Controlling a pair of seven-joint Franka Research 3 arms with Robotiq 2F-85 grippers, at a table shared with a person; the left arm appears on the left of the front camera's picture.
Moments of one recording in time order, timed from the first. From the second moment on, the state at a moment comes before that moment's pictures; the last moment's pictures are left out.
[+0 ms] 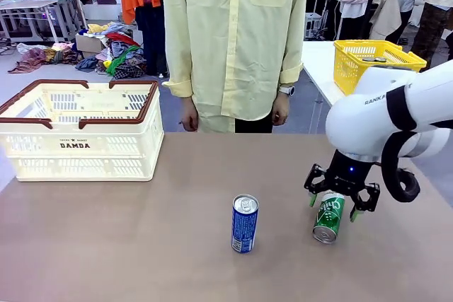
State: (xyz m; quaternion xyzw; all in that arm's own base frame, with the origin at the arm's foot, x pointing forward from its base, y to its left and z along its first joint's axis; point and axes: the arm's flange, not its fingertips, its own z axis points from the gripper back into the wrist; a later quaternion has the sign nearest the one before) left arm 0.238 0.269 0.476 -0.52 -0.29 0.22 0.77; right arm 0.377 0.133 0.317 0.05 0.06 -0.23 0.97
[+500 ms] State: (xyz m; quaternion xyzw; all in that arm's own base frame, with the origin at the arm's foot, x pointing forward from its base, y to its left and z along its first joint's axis) left arm 0.238 0.269 0.476 -0.52 -0.29 0.22 0.77; right arm 0.382 0.141 0.298 0.05 0.06 -0.23 0.97
